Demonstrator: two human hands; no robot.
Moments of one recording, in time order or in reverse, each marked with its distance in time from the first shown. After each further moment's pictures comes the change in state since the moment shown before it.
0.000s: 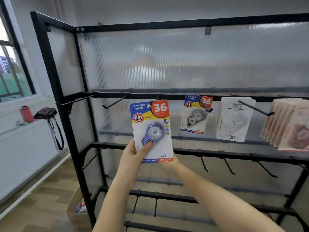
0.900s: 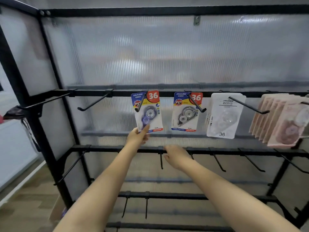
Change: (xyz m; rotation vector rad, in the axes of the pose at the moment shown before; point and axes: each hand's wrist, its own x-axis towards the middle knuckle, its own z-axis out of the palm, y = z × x) left_hand 0.146 -0.066 0.019 0.377 0.053 -0.307; right_hand 0.031 0.027 -0.060 -1.042 0.078 -0.145
